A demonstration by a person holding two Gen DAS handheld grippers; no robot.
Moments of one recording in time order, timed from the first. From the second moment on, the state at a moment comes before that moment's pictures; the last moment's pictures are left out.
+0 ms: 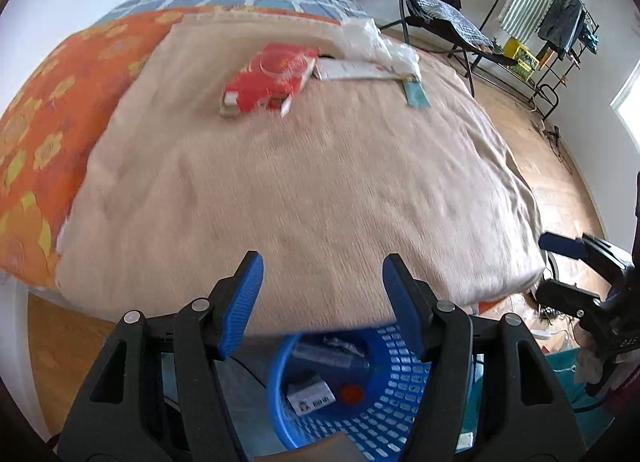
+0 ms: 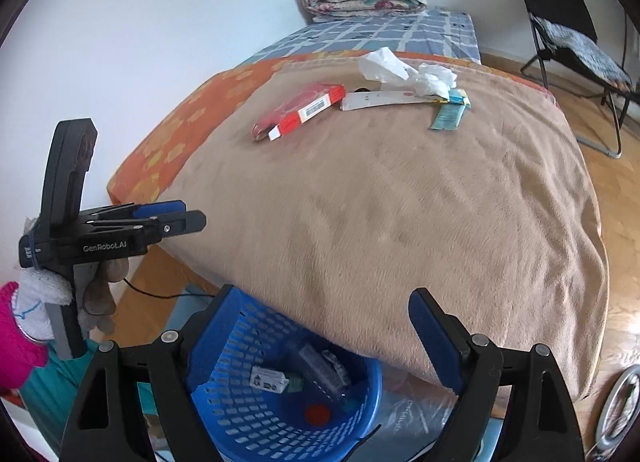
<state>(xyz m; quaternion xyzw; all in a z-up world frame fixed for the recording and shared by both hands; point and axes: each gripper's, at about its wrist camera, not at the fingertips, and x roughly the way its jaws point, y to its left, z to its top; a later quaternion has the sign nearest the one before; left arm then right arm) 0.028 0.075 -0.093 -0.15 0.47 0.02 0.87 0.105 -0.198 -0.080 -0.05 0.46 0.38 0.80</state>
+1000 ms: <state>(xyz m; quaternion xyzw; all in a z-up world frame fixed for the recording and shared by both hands) 0.195 0.223 -0.136 -0.34 0.46 0.03 0.82 0.203 -0.166 -0.055 -0.01 0.45 0.38 0.81</state>
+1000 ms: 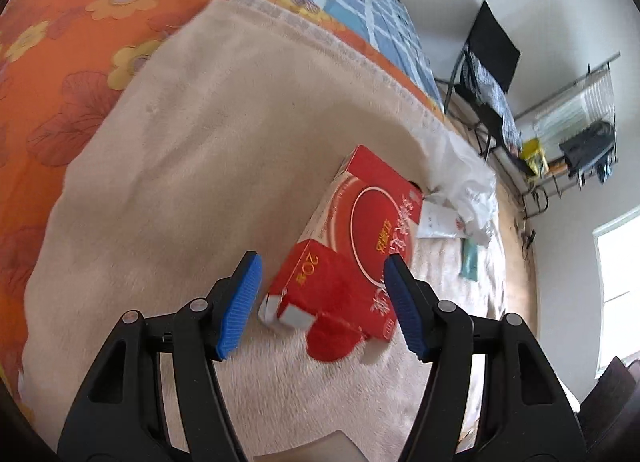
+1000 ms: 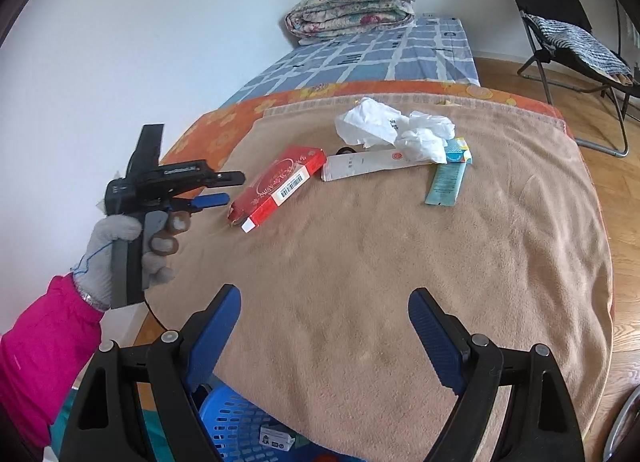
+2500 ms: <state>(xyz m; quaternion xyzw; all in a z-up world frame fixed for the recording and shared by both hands) 0.249 0.073 -0.120 -0.11 0.45 -0.03 0.89 0.271 -0.182 -0.056 0.06 0.44 0.34 0.83</state>
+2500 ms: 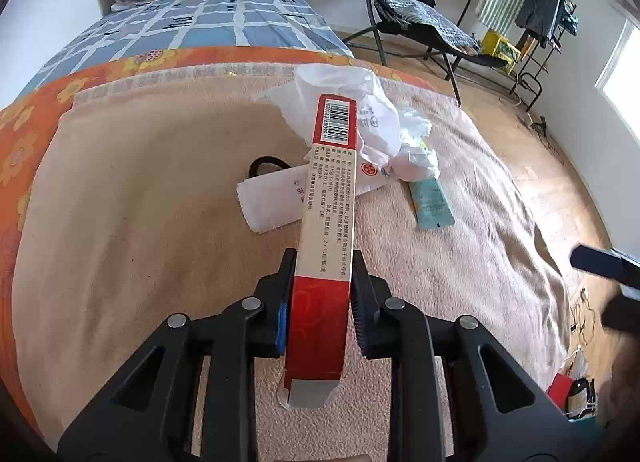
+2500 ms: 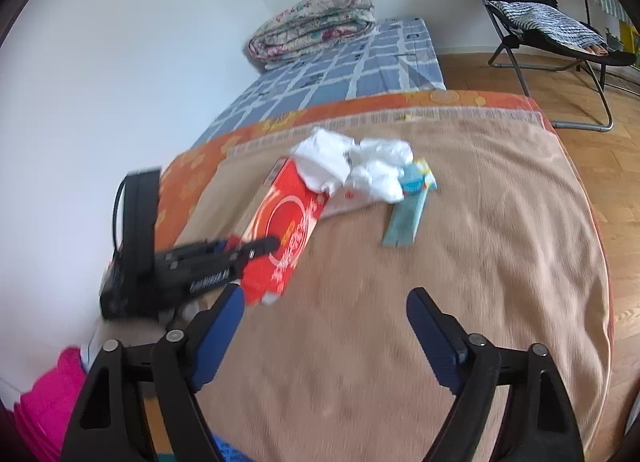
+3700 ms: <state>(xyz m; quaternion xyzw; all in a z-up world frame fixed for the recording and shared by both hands) 0.210 0.100 -0.110 -0.11 0.44 -0.02 0.89 0.409 -0.117 -0.121 0.09 0.46 0.27 0.84</state>
